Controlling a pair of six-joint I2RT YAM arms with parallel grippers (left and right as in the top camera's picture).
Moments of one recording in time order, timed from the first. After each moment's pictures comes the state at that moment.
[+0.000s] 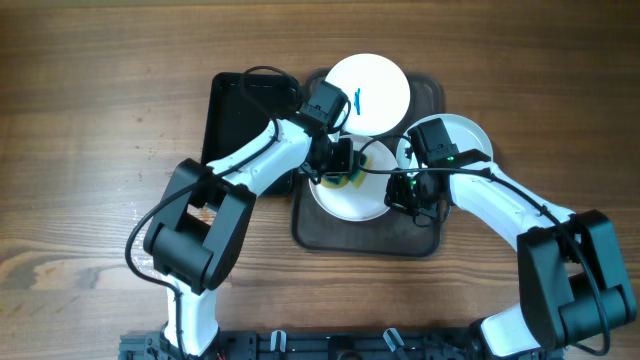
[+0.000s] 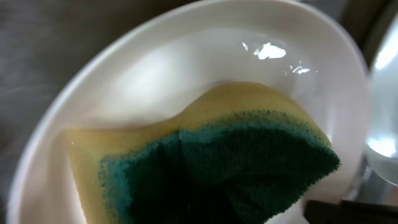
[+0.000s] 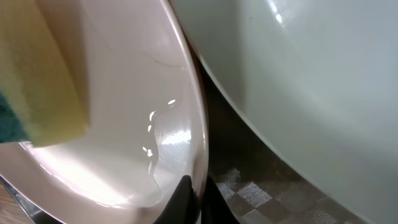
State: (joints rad) left arm -0.55 2.04 1.38 -0.63 0.32 -0.48; right arm 0.31 1.68 0.86 -0.57 -0.31 0.61
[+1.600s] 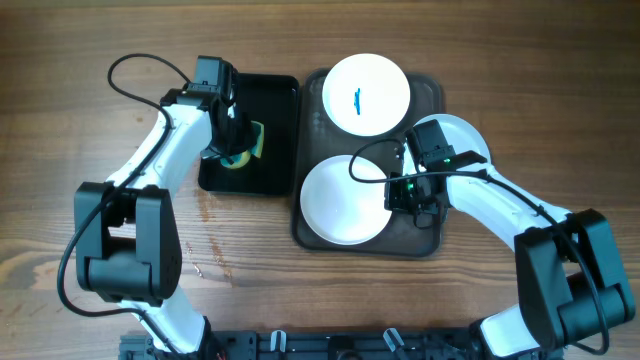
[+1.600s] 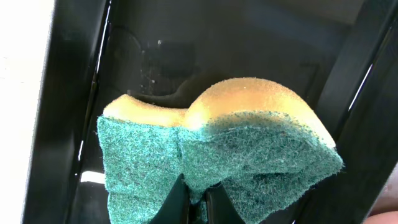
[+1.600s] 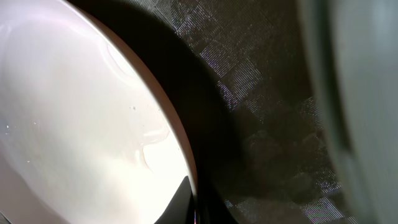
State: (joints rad) left arm -0.13 1.87 1.30 -0.76 0.05 -0.38; right arm 0.32 1.68 0.85 -0.54 -0.29 0.44
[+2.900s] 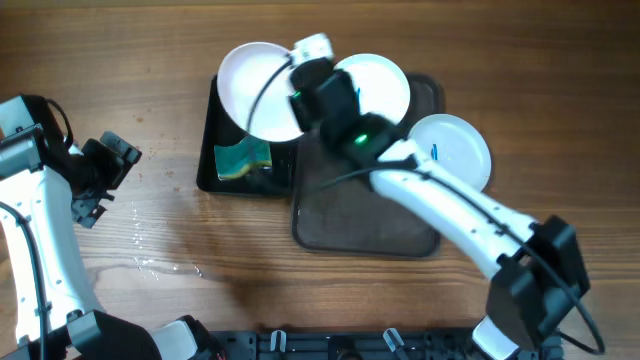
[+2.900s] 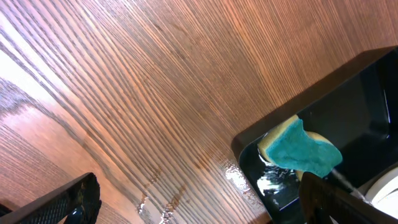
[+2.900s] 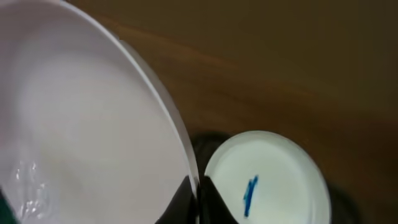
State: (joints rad) left arm 0.47 1.45 1.30 -1.18 0.12 -0.51; right arm 0.76 1.78 1.46 -0.27 0.46 0.07
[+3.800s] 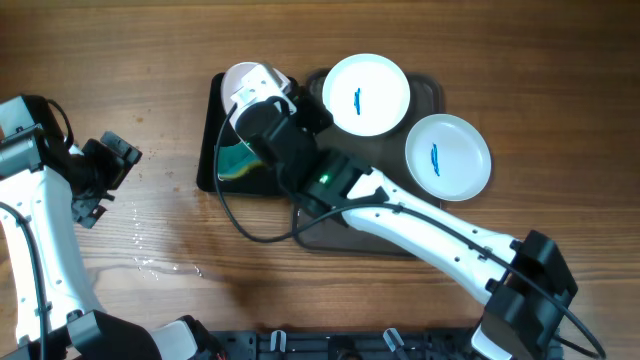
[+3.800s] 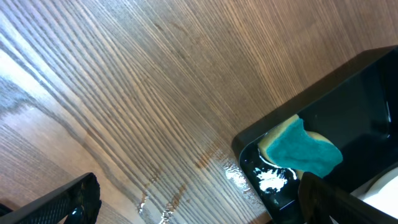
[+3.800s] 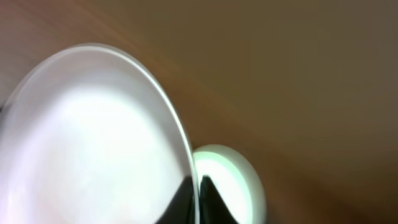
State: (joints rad) left arm 0.47 1.45 1.30 -1.18 0.12 -0.51; right arm 0.92 1.78 1.48 -0.33 0.70 -0.11
